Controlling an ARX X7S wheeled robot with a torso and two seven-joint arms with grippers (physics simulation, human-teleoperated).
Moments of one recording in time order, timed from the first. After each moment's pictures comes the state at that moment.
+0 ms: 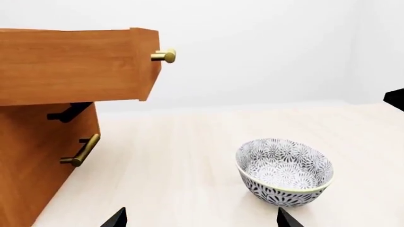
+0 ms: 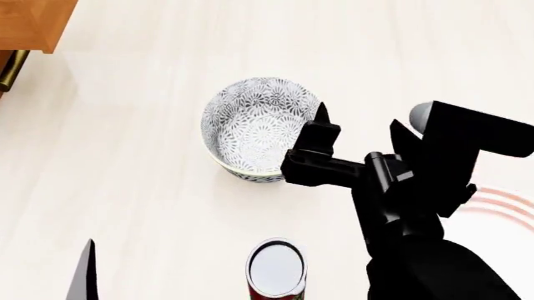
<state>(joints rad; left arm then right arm) 0.08 -0.24 0.10 0.88 -0.21 -0.54 -0.18 0.67 0.14 0.14 -0.42 0.75 1.05 0.35</state>
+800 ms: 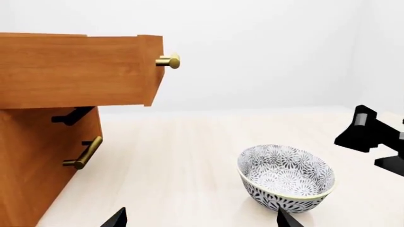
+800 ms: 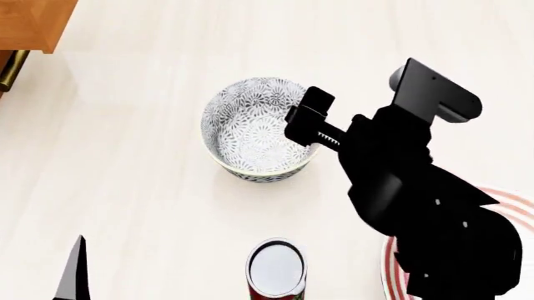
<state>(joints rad) 0.09 -0.26 0.08 0.90 -0.26 -0.54 -0.20 1.03 0.08 0.17 0.32 0.74 1.05 0.45</state>
